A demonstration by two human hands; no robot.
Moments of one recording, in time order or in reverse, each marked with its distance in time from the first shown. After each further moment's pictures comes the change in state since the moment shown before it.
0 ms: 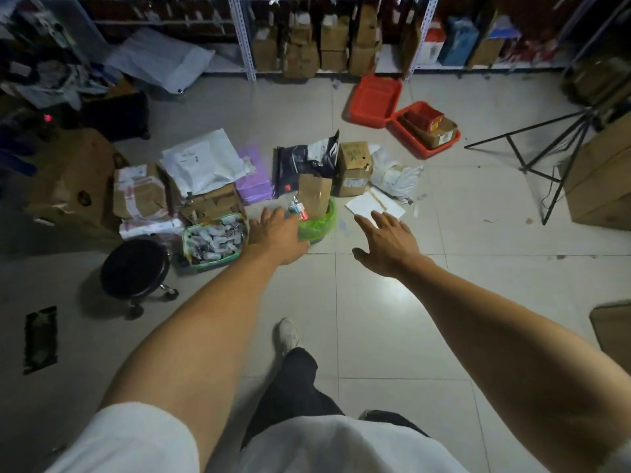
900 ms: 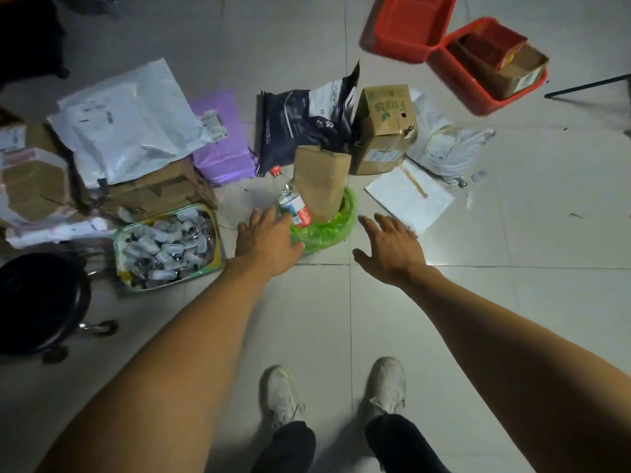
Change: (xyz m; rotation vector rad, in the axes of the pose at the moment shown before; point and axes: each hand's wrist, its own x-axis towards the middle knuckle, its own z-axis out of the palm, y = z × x) left_hand 0.388 -0.089 0.235 -0.060 -0.090 -0.063; right_hand 0.389 0.061 0.258 0.090 -0.137 0.051
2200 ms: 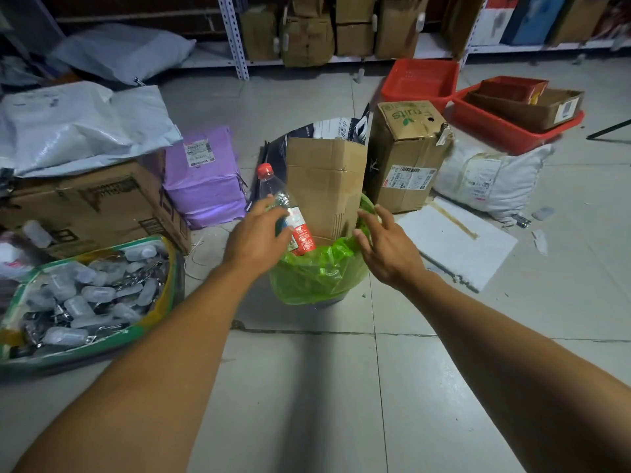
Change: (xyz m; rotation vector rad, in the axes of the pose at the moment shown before) left_hand 0.191 -0.041 0.225 -0.283 0.640 0.132; right_hand 0.219 0.066 0.235 0.279 0.531 -0.210
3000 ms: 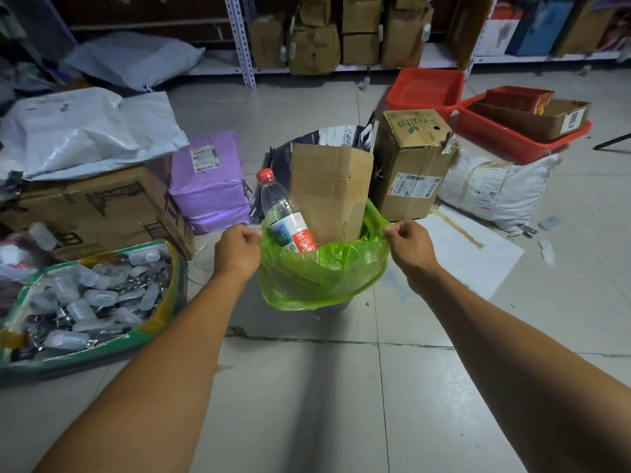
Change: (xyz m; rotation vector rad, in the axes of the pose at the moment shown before) left_hand -0.001 -0.030 0.005 -0.494 0.093 -0.604; right_hand 0.018 0.011 -0.006 0.676 0.234 0.483
